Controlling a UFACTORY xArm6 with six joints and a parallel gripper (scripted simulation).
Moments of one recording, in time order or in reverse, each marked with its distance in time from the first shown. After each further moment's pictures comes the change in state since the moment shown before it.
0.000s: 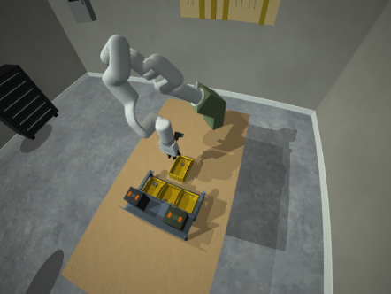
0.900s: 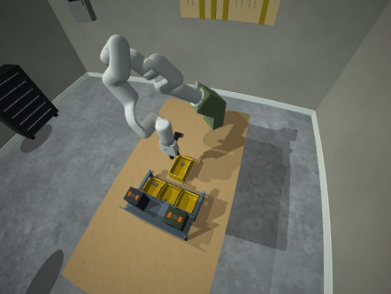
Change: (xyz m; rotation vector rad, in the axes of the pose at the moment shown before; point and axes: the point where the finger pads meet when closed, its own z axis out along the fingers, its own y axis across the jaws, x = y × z) arm -0.001 0.000 0.000 0.000 0.000 -0.008
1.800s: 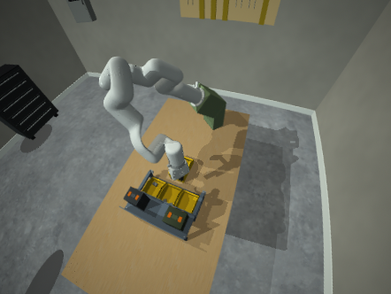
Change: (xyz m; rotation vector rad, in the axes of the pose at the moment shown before) arm -0.103 0.104 0.017 0.006 -0.073 -0.972
